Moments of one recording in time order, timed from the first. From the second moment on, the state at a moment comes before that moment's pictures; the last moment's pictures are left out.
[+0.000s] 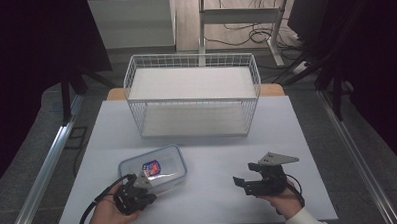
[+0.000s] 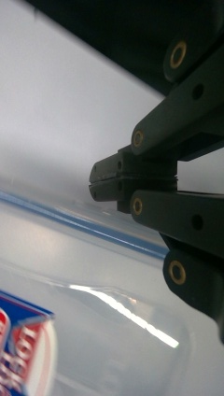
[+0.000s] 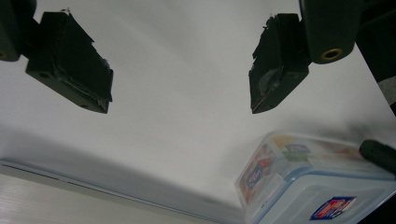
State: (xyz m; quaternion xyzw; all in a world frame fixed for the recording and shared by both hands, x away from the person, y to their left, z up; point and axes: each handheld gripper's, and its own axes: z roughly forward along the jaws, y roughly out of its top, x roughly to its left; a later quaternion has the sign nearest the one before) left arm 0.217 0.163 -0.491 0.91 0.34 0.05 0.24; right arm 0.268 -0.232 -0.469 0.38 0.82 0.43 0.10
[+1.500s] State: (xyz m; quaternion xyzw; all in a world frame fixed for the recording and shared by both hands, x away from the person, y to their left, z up) left arm 0.287 0.282 -0.498 0.79 0.55 0.05 0.26; right arm 0.268 -0.233 -0.468 0.38 0.82 0.42 0.11
